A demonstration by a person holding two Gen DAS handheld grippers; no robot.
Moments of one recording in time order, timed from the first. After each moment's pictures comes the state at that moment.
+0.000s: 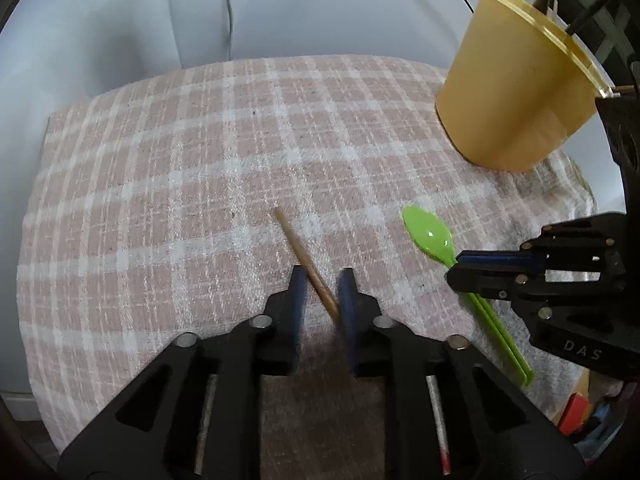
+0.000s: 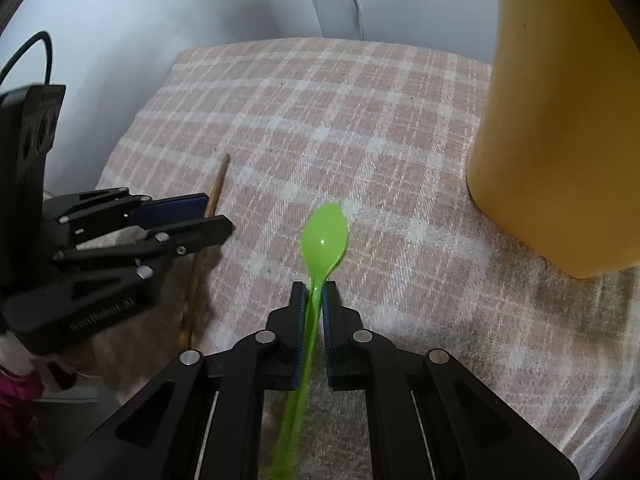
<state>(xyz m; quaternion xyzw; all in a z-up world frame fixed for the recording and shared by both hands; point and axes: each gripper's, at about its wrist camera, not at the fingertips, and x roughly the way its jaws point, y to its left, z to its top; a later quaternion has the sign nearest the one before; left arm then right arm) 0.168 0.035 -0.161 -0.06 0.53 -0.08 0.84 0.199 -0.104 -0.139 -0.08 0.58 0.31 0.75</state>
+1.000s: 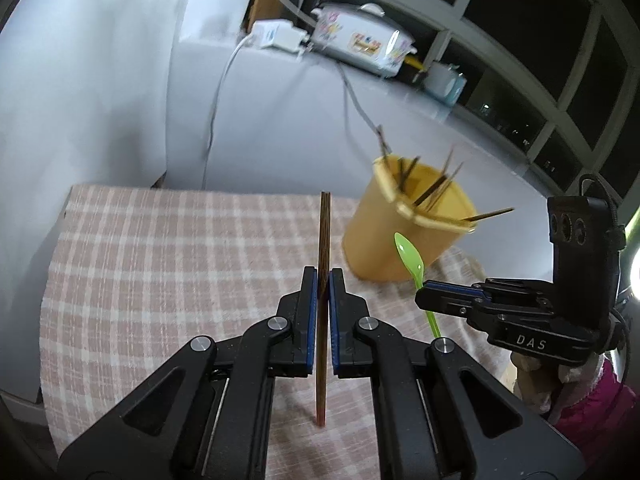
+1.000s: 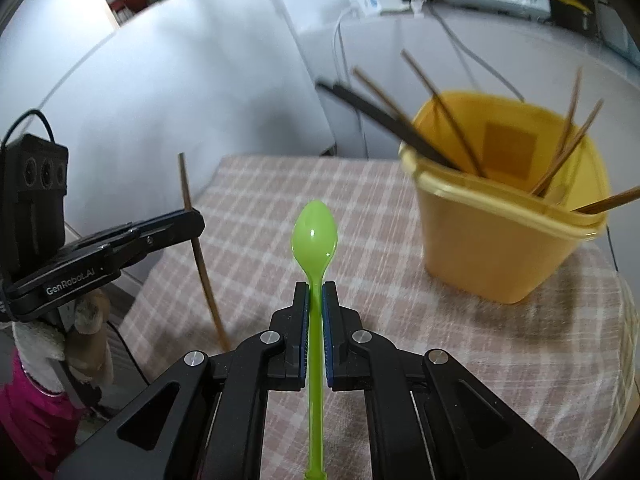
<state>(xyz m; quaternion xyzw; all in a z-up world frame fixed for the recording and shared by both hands) 0.115 0.057 -0.027 -0.14 0.36 -0.14 0.91 0.164 -0.169 -0.024 0.01 0.45 0.34 0.83</state>
